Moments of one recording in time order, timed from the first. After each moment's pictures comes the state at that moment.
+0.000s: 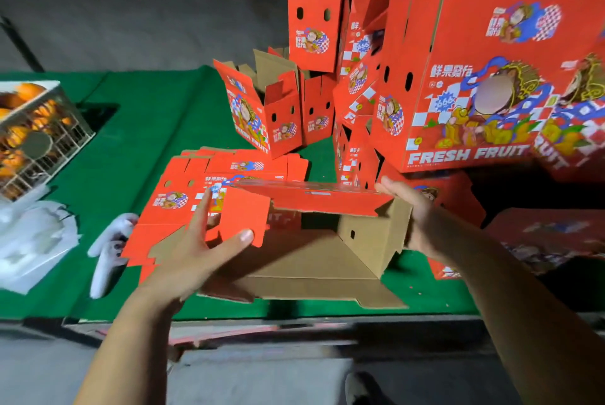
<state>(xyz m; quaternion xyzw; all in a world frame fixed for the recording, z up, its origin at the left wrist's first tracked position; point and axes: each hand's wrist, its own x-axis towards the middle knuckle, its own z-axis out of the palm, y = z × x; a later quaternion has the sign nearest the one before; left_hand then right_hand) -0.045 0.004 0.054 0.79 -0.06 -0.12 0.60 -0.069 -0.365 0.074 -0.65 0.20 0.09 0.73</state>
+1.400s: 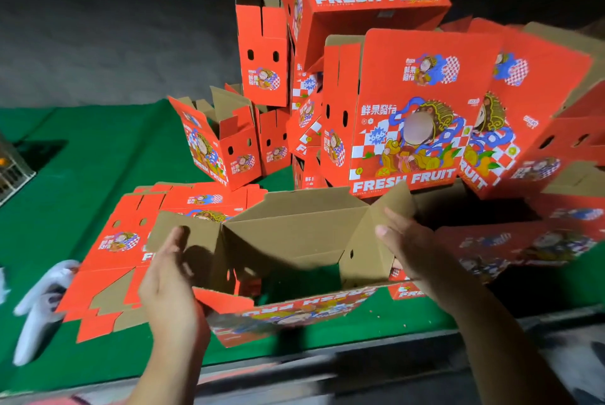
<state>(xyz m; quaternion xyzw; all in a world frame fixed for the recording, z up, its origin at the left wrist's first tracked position) -0.050 -0.093 0.053 0.55 0.20 0.11 0.80 -0.124 -0.408 0.094 -0.85 0.16 -0.05 0.51</state>
